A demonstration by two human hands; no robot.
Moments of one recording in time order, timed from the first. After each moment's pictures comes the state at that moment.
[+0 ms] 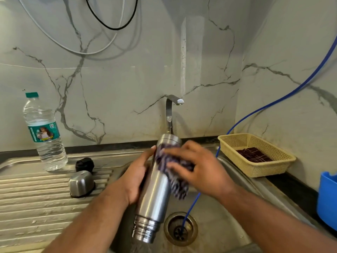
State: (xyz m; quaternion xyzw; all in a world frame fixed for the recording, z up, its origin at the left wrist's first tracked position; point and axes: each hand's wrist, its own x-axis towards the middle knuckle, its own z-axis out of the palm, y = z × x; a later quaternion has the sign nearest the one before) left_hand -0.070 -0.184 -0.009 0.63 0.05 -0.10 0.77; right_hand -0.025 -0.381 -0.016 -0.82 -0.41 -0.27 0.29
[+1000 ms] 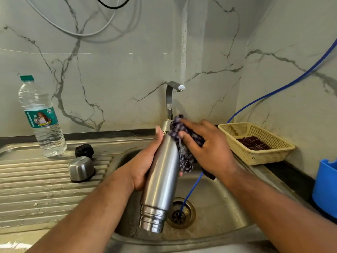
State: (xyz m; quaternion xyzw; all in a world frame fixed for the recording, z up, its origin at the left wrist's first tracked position) left_hand -0.073 -0.201 -0.005 0.62 0.02 -0.10 0.78; right_hand -0.011 -0.382 -0.014 -0.80 -0.31 -0.35 0.39
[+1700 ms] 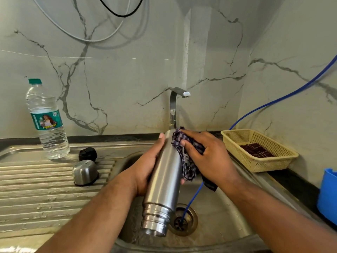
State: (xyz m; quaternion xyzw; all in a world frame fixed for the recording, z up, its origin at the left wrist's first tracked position) left_hand -0.076 -0.196 0.002 0.61 0.07 -0.14 0.78; right_hand -0.015 -0.376 -0.017 -0.82 -0.29 -0.30 0.38
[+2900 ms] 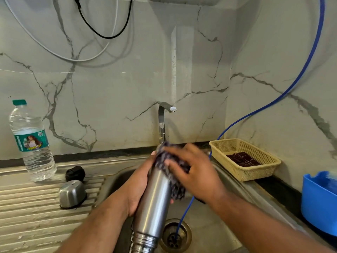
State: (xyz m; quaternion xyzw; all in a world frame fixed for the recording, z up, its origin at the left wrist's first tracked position) left_hand -0.079 -0.199 -0.001 0.65 0.02 -0.09 0.75; right_hand -0.024 -0.375 -0.015 -0.81 -0.34 -0.32 0.36
